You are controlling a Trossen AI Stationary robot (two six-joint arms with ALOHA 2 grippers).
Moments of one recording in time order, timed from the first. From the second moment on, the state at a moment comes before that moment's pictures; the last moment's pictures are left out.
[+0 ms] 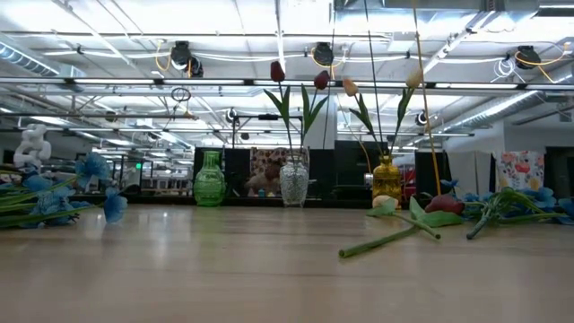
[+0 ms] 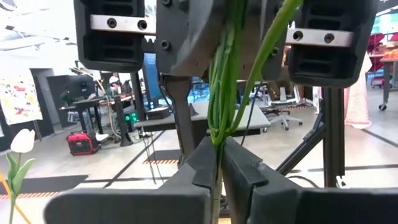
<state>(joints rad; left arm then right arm) -0.40 1.66 1.14 0.76 -0.47 0.25 0.42 1.39 1.33 0.06 0.31 -0.15</state>
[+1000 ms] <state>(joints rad) -0.35 1.29 1.14 0.30 -0.58 0.32 0.54 1.20 1.26 -0.55 0.48 0.23</state>
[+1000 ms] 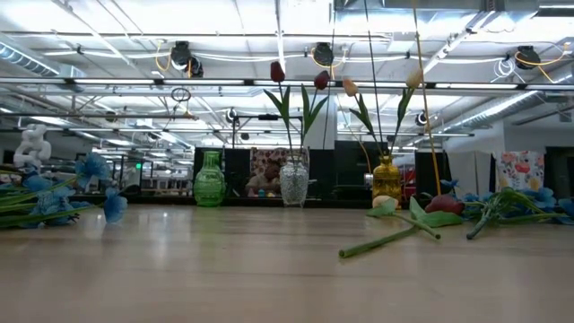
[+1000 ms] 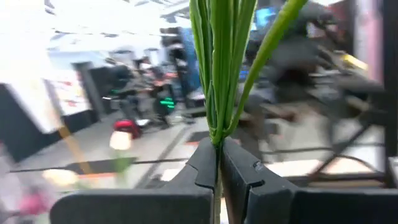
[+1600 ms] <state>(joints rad) 0.41 0.97 0.91 0.18 -0.23 0.14 0.50 1.20 1.00 -0.31 0.48 0.11</state>
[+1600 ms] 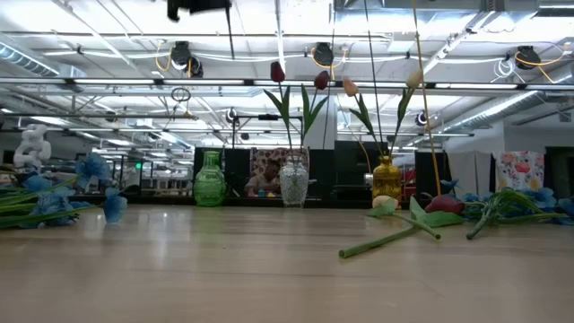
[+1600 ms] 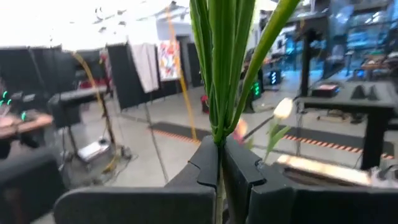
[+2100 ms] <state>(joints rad) 0.84 1.01 0.67 0.42 0.03 0.03 0.43 1.23 1.00 -0.32 0.48 0.07</state>
